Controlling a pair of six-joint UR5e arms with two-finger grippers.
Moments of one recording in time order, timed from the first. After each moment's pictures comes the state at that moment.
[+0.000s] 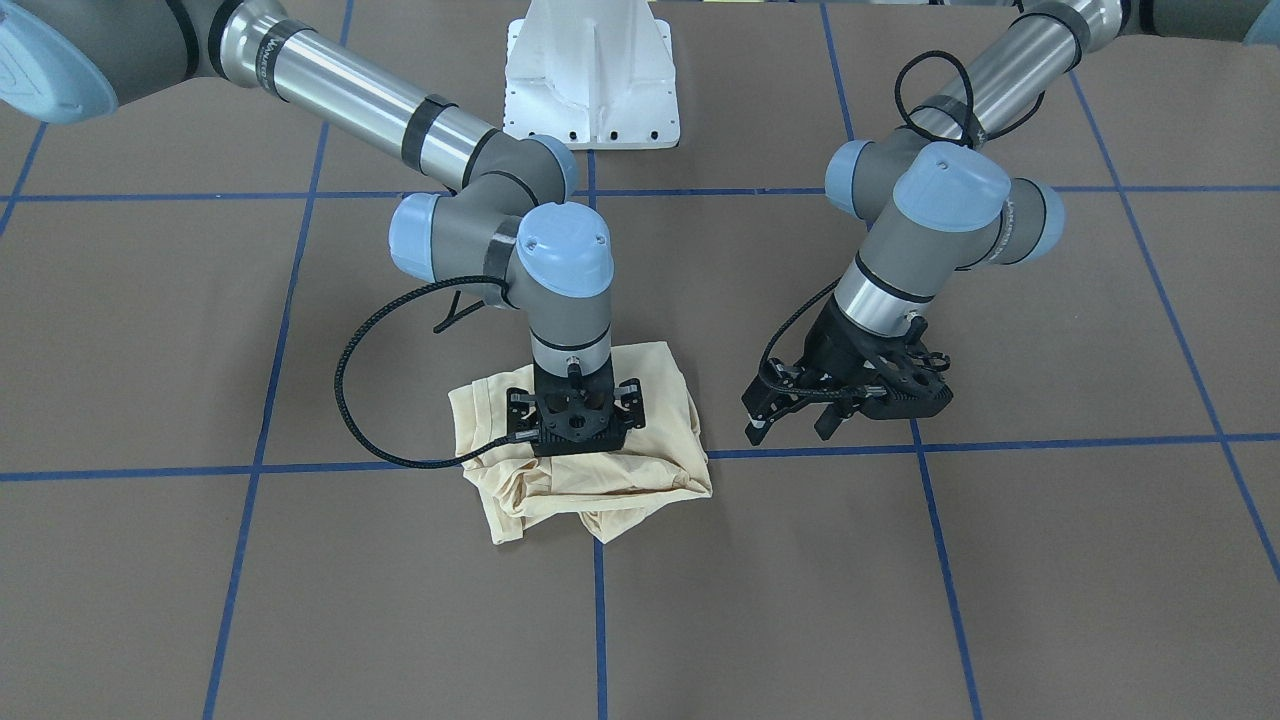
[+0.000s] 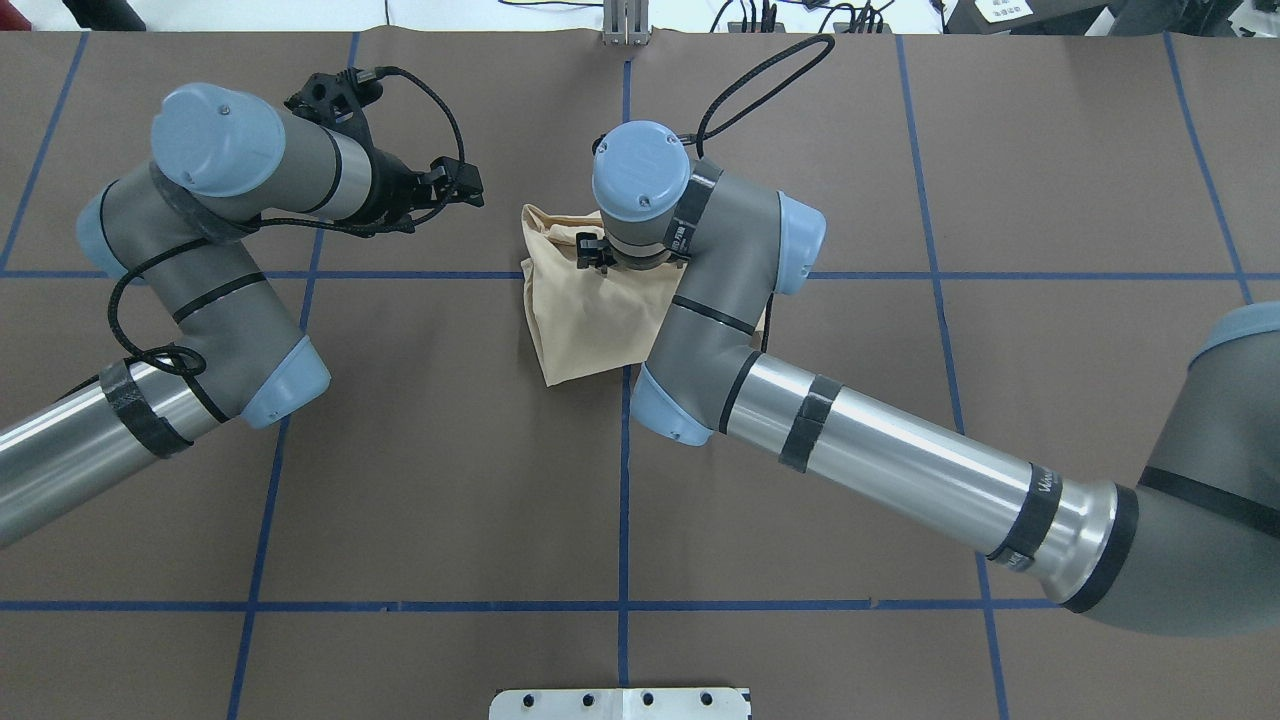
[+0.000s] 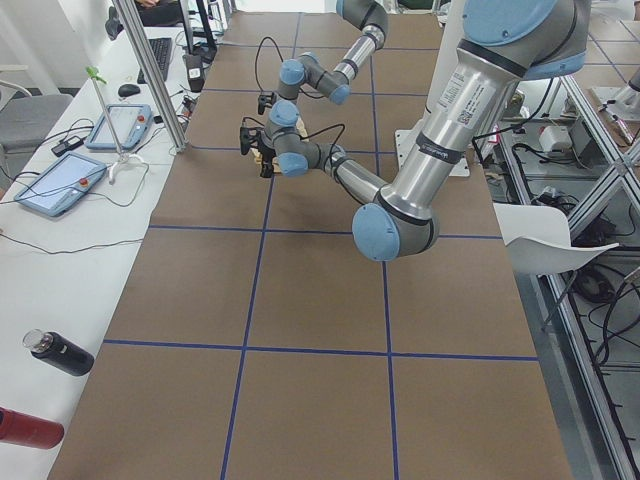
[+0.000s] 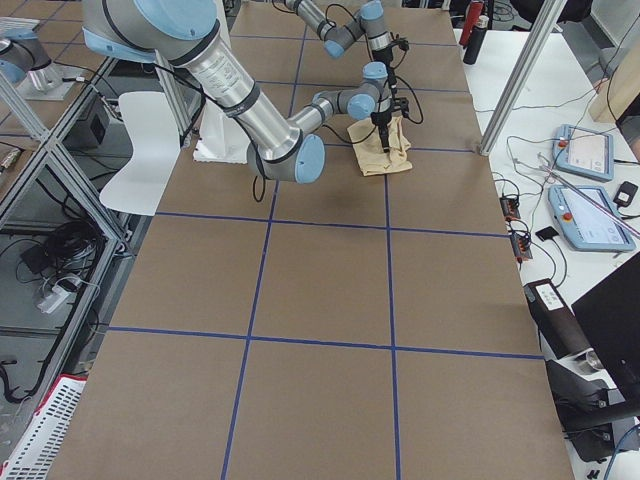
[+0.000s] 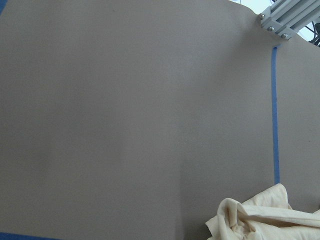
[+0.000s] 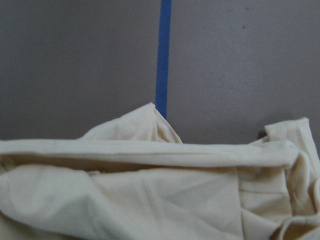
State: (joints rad) left arm -0.78 -2.12 -1.47 -2.24 -1.88 -1.39; right arm 0.60 -0.57 1.06 -1.28 1.71 1.09
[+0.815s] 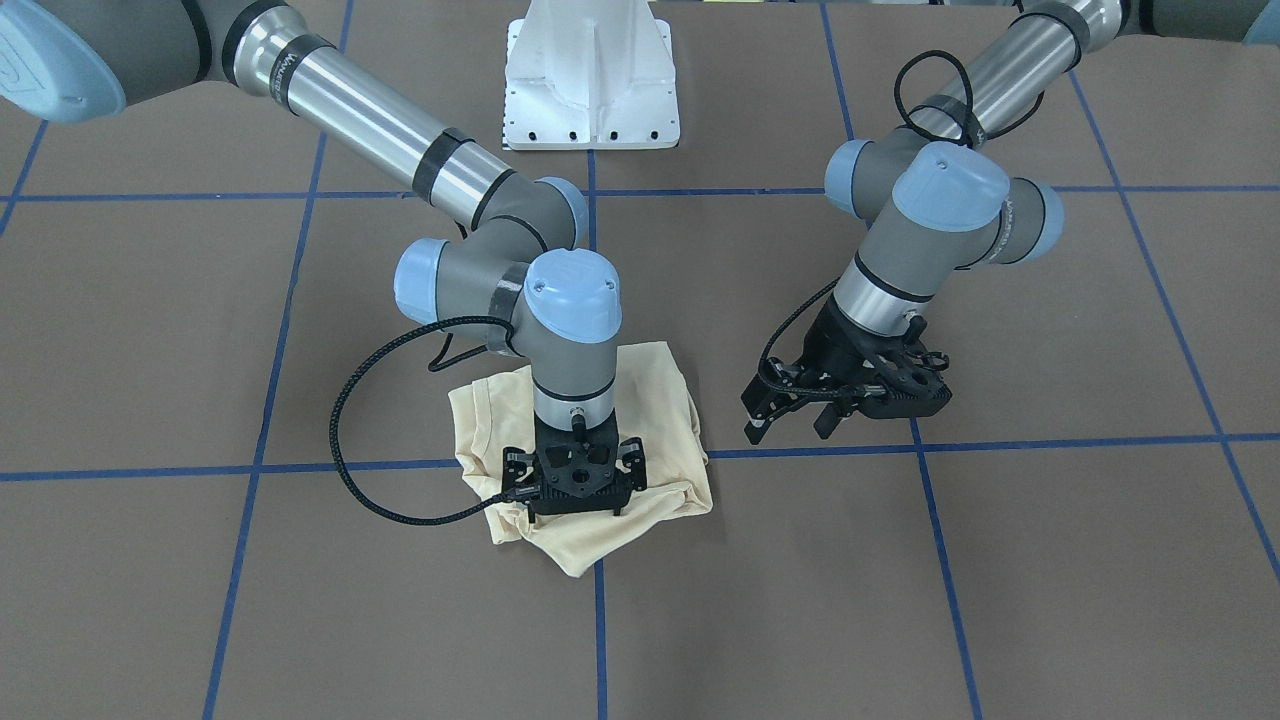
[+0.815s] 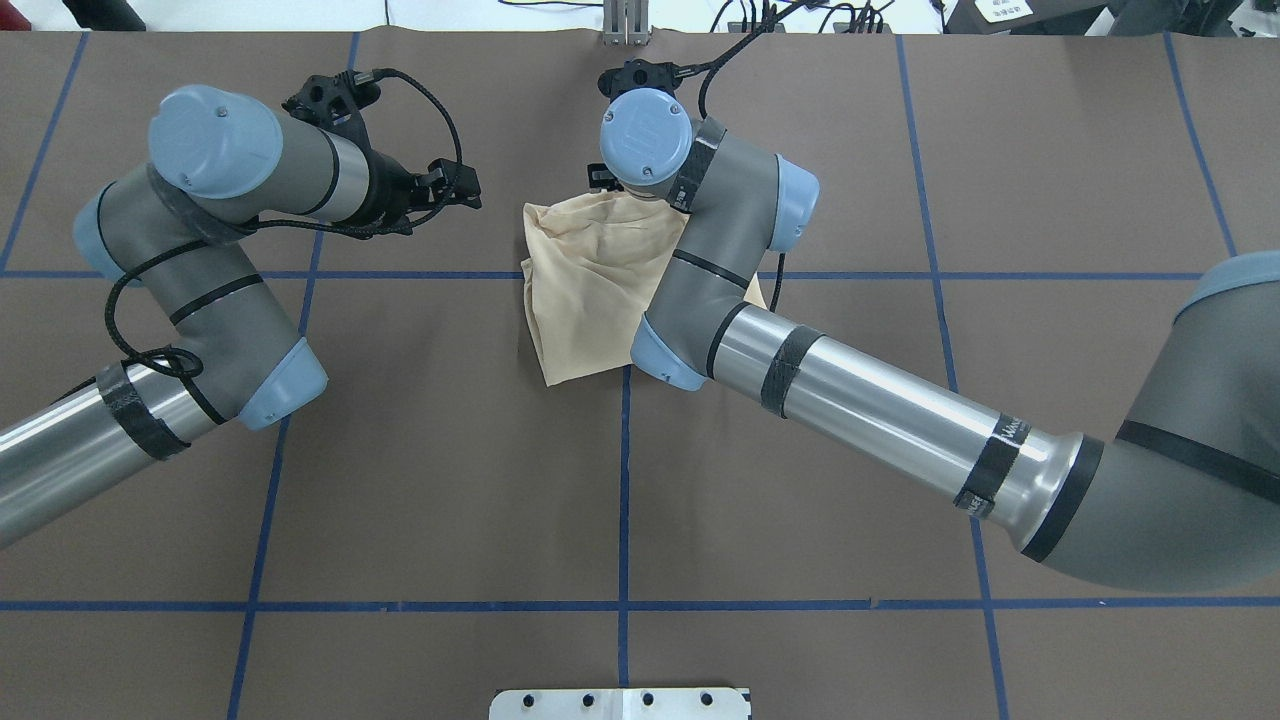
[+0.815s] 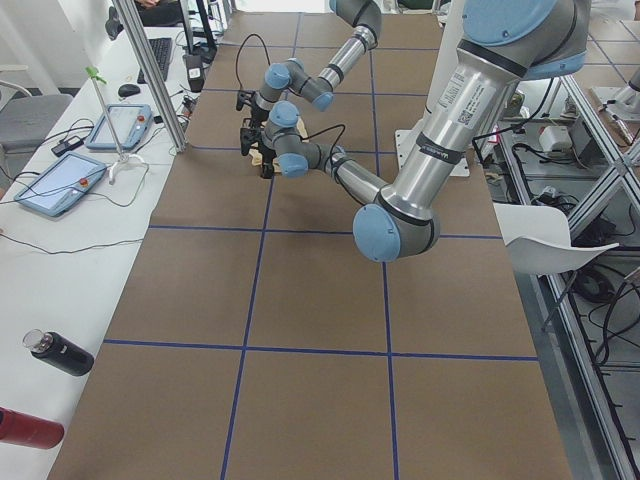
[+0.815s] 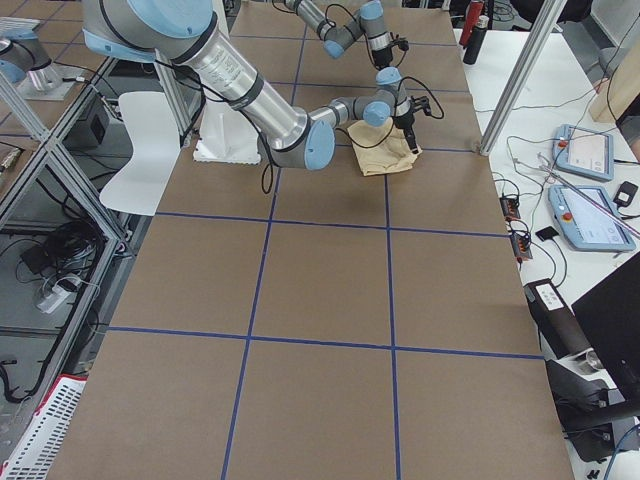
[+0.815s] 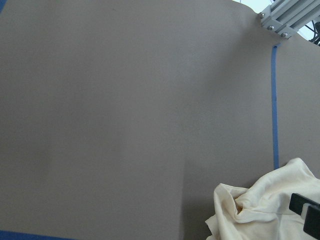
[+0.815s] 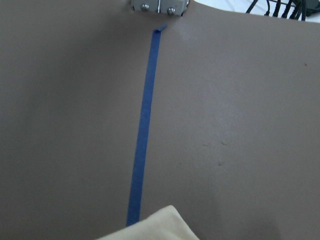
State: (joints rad) left arm -0.78 -2.11 -1.48 -2.24 -1.89 -1.39; right arm 0.65 -0.49 0.85 -1.06 1.51 1.02
